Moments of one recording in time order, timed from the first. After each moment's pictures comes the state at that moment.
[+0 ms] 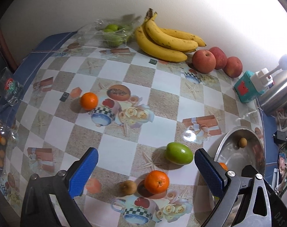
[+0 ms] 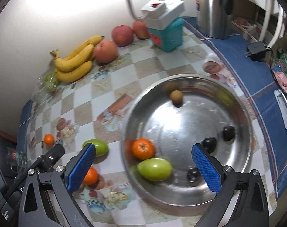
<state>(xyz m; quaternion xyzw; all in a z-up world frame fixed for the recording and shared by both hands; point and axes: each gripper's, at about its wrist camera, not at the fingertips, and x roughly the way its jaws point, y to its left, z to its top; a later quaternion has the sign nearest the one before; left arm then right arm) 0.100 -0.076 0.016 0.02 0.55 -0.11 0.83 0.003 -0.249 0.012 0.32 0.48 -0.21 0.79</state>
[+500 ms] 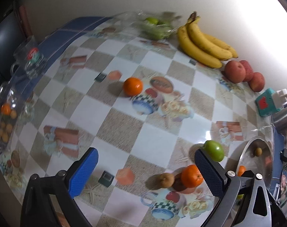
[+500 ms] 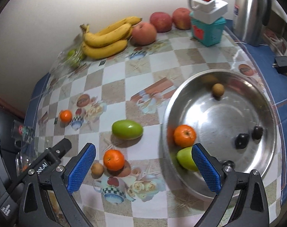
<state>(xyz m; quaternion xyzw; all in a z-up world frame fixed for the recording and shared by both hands) 0.094 -0.008 -0.001 -0.04 0.56 -0.03 0.83 0.032 -0.193 0.009 0.28 0.51 -0.13 0.80</state>
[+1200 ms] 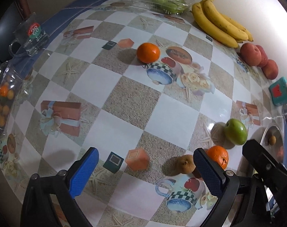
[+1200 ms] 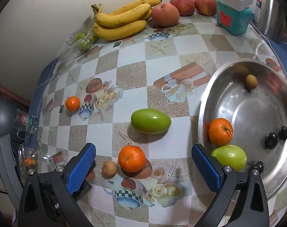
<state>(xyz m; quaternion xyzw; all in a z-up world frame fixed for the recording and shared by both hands) 0.087 0.002 -0.040 -0.03 0.61 -0.02 0.79 0.062 -0.169 -0.019 0.29 0.53 -0.09 0.79</state>
